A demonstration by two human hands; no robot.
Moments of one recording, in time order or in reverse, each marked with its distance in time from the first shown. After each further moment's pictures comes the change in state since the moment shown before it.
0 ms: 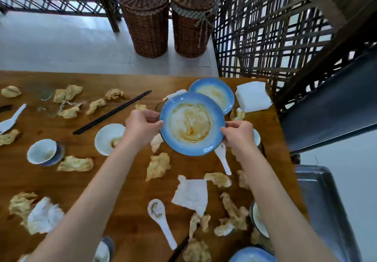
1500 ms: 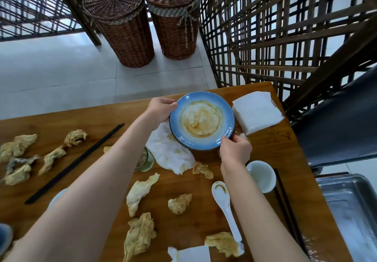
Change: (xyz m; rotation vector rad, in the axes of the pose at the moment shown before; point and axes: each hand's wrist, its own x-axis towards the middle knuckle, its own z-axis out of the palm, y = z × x) left_hand 0.187 0.068 0.128 -0.039 -0.275 -0.078; right_hand 0.114 0.005 0.043 0.311 0.359 0.266
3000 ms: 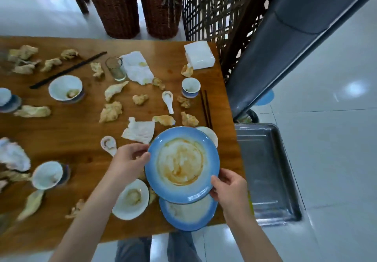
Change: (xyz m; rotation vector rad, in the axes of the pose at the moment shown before) left_hand -0.432 -0.154 0.070 0.046 0.002 -0.007; right_hand -0.160 0.158 -0.362 -0.187 -0.358 -0.126
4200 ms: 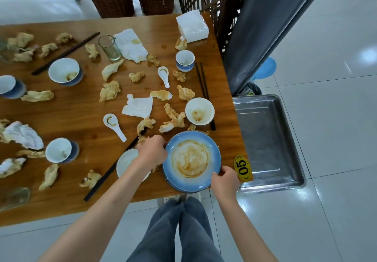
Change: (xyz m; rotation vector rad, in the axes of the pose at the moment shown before) left_hand 0.012 -0.040 0.074 0.901 -0.104 -0.002; right_hand 0.001 0.103 -0.004 -0.340 0.185 0.094
